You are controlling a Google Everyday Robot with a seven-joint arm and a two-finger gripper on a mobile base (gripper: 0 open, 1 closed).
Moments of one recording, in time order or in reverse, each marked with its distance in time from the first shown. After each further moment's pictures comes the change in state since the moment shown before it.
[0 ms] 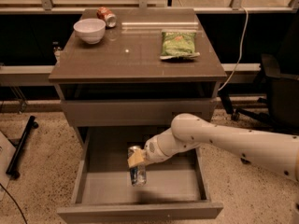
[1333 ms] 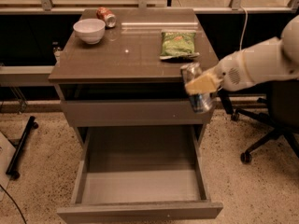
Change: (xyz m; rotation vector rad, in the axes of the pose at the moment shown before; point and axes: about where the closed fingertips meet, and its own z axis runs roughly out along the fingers) arm -0.078 0.073 -0.355 0.249 -0.335 -0.597
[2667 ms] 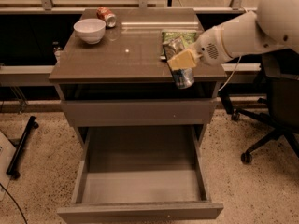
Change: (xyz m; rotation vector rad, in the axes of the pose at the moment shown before) arm -0.080 -0.007 0.014 0.034 -0.074 -0.119
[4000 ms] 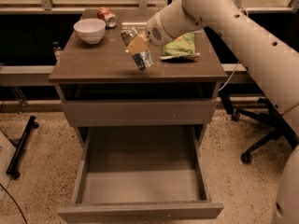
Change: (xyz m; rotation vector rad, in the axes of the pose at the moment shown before) arm -0.085 -0.008 0.132 -0.036 0.039 -0.102
